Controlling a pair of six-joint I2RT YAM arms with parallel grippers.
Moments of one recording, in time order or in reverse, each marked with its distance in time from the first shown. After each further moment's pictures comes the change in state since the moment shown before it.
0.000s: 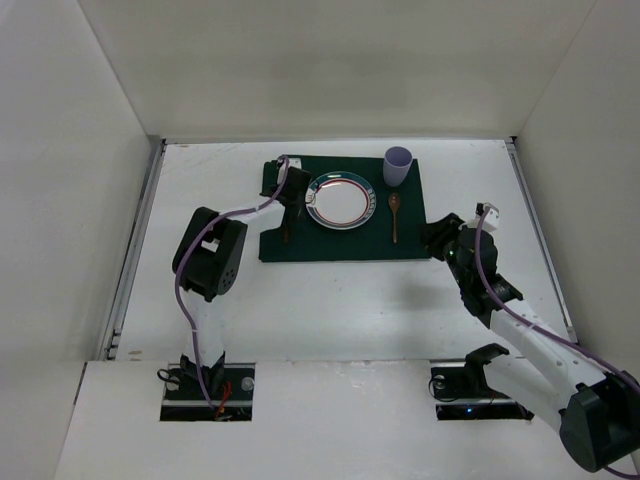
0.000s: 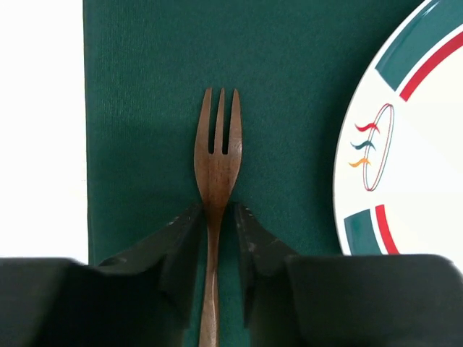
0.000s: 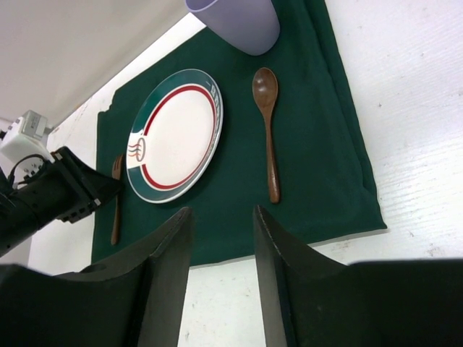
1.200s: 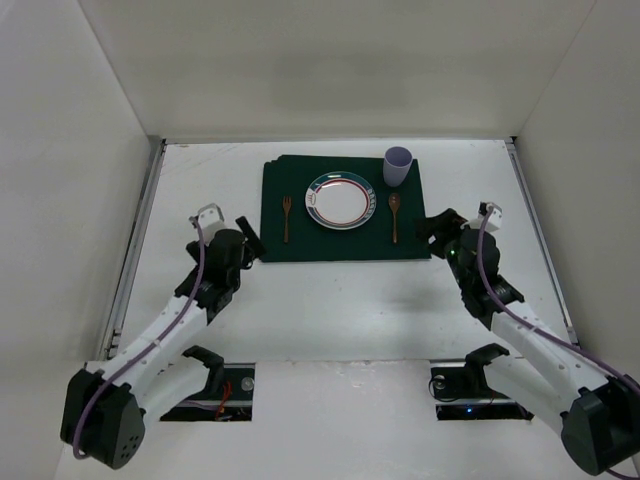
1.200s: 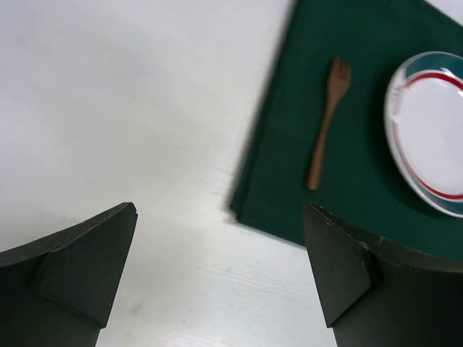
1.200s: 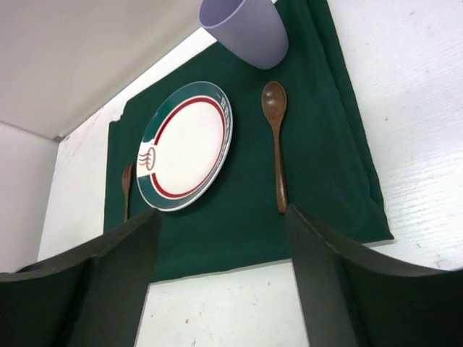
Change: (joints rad) left arm 0.021 -1.080 -0.782 0.014 -0.116 -0.268; right arm 0.007 -0.014 0.000 0.029 0.019 -0.005
